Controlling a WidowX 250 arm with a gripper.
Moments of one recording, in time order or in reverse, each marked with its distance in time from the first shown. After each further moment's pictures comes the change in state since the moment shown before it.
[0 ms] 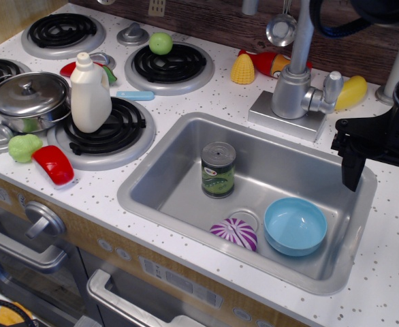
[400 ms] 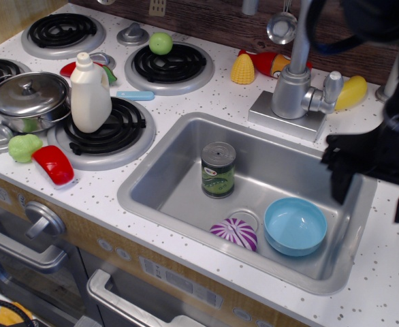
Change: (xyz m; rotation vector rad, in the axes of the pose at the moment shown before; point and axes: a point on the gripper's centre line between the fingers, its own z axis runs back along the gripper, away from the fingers) arm -0.012 0.012 -0.019 0.024 0.030 -0.006
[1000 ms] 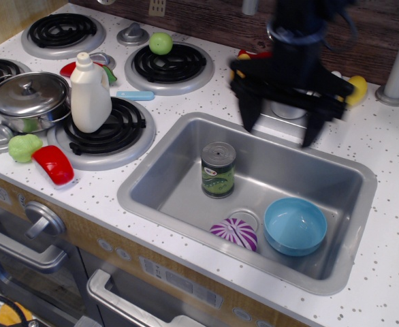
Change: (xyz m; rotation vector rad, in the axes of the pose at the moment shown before) arm 0.020 0.102 0.056 0.036 -0.001 -0.075
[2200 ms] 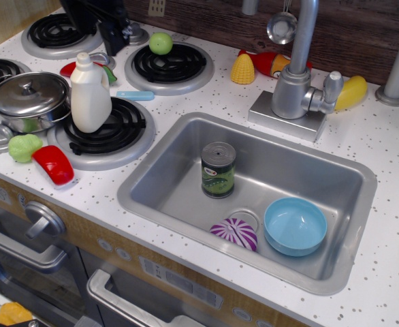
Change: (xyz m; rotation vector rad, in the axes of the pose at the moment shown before) arm 0.038 0.210 0.004 0.124 -0.176 -0.221
